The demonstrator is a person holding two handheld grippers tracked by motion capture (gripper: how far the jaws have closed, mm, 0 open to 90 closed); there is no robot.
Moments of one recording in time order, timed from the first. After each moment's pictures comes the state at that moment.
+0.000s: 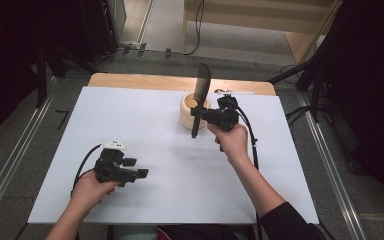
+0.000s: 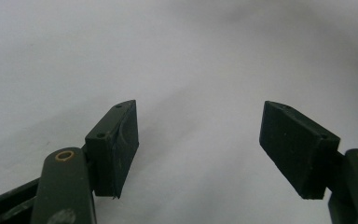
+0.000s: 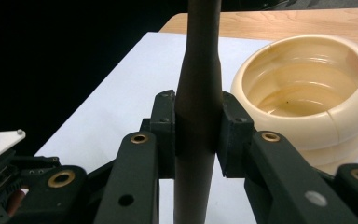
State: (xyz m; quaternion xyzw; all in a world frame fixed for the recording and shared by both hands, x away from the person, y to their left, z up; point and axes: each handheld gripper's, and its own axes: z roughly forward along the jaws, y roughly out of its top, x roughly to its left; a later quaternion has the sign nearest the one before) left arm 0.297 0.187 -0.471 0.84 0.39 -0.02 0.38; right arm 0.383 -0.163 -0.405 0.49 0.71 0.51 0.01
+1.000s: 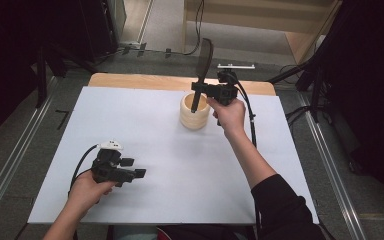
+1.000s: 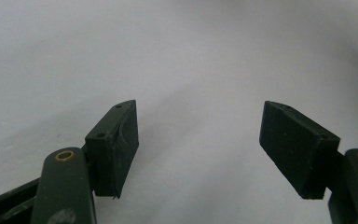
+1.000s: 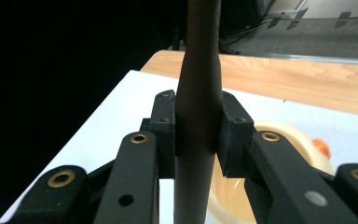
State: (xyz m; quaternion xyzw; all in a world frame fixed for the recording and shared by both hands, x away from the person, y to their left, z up) left arm 0.297 0.193 -0.470 0.84 0.39 -0.02 0.38; right arm 0.443 -0.164 -0.375 0.51 0.69 0.52 0.04
